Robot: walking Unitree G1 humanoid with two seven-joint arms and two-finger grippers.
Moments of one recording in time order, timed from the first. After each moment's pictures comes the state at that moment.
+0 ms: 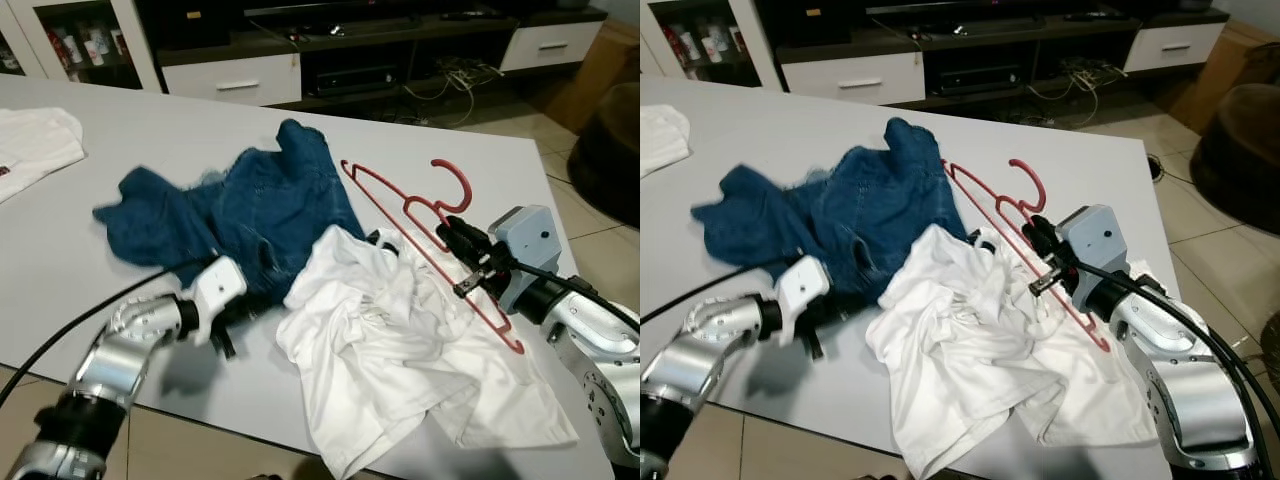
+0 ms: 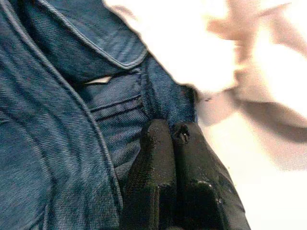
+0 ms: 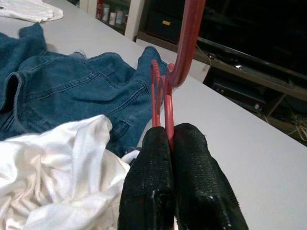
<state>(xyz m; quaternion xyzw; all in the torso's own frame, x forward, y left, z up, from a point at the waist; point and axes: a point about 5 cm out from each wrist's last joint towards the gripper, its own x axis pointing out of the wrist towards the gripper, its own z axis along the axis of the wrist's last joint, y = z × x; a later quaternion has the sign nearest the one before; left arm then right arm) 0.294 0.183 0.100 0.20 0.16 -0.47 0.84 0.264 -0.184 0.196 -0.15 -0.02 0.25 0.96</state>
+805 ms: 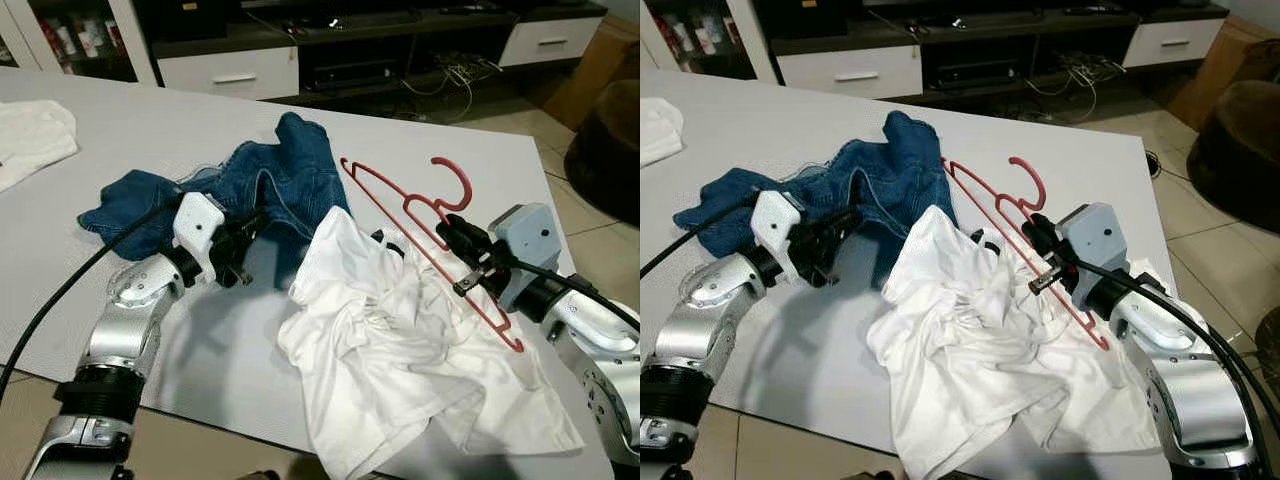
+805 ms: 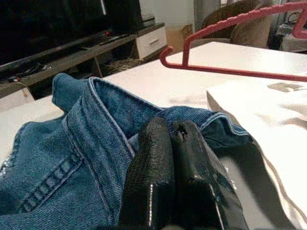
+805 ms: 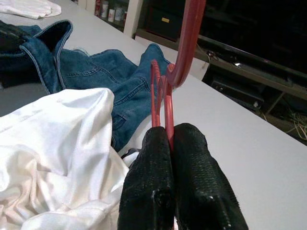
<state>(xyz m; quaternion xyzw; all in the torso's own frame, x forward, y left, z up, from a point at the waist) 0.332 0.184 0.164 0.12 -0.06 -0.33 0.93 0.265 -0.184 0.197 -0.15 -0.02 0.25 0.96</state>
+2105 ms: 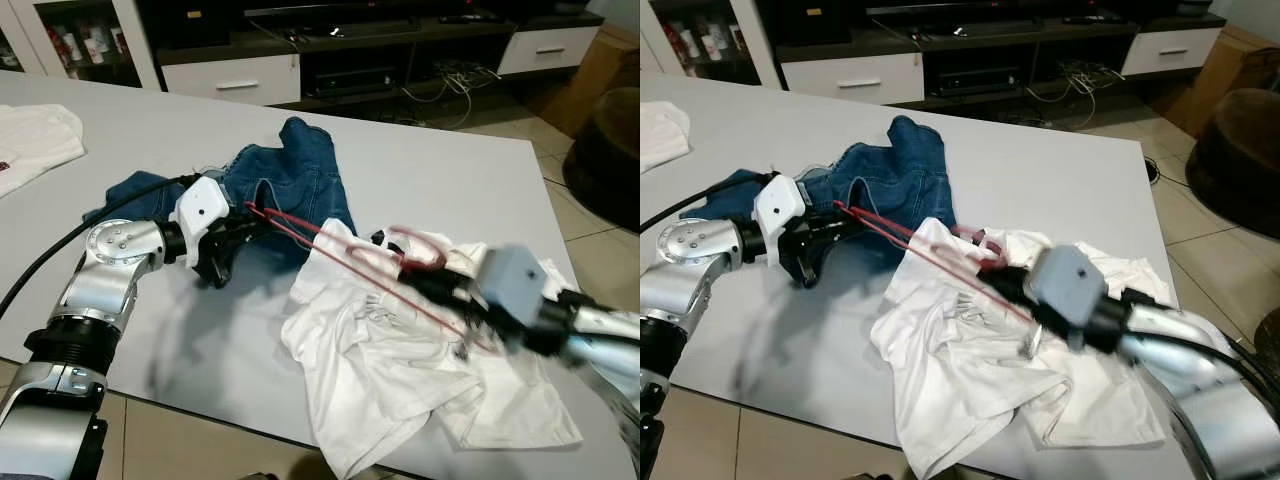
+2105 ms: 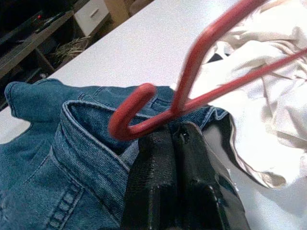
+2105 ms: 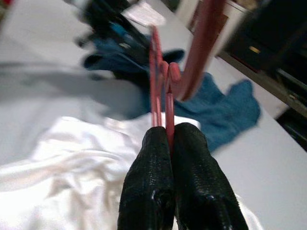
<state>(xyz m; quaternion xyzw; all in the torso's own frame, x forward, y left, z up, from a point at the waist) 0.347 0.196 0.187 0.25 0.01 -0.45 0.86 0.230 -0.163 0.209 -0.23 -0.02 0.42 0.88</state>
